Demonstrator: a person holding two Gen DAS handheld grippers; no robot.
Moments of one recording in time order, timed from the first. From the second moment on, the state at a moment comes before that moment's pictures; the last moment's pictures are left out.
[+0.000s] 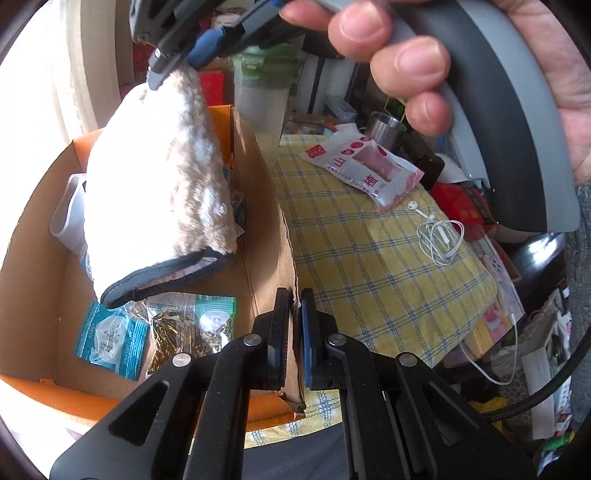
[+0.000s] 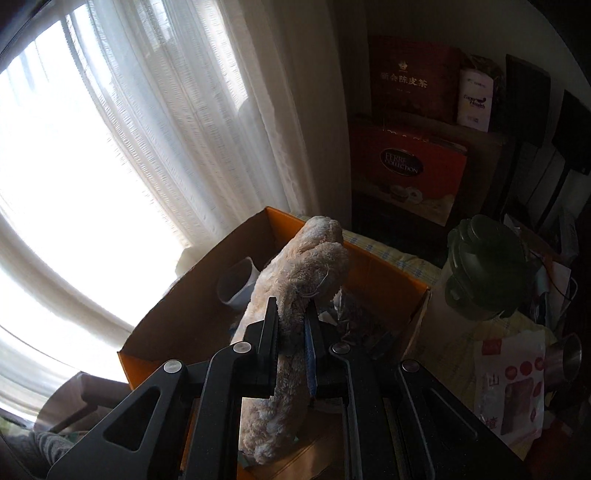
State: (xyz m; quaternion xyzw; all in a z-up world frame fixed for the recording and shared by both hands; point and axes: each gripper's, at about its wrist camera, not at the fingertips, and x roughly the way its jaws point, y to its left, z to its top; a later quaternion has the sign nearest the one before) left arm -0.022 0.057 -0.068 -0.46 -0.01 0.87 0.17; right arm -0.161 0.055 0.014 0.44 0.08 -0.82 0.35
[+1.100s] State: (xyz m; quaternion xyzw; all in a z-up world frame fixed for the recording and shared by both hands) left arm -0.027 0.056 -0.075 -0.48 -0.01 0.86 0.18; right arm -0.148 0.228 0.041 0.44 0.07 -0.88 0.17
